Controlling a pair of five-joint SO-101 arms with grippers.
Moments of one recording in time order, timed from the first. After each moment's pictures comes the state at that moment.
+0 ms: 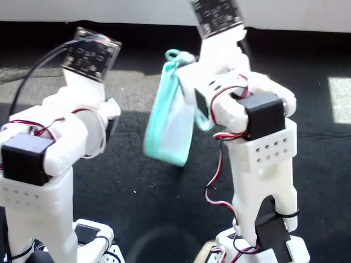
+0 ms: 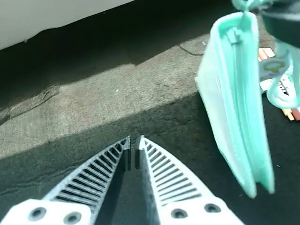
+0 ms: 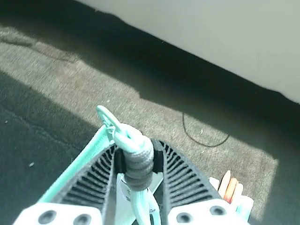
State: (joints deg) left arm 5.1 -34.7 -11.3 98.6 -9.1; right arm -24.0 -13.2 -31.3 86.4 6.6
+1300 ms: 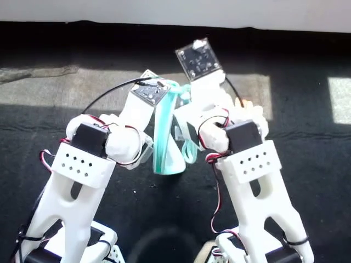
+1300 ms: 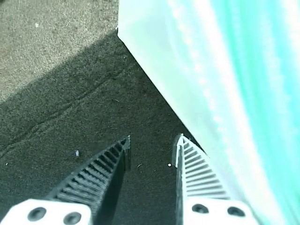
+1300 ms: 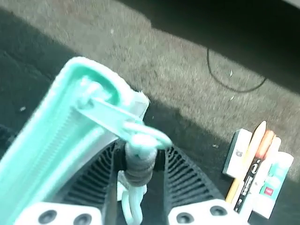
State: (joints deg) left arm 15.7 -34.6 22.0 86.9 -11.6; right arm -24.4 -24.8 16.9 70.0 6.3
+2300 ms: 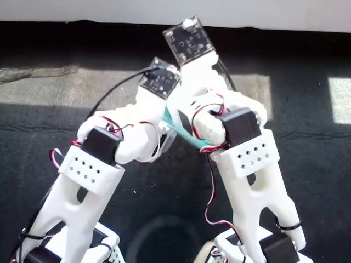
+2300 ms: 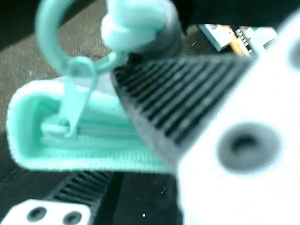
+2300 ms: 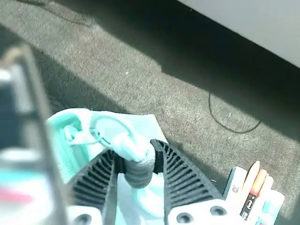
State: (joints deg) left arm 21.6 -34.6 21.8 76.4 -1.8; right arm -28.2 -22.6 -2.0 73.5 6.5
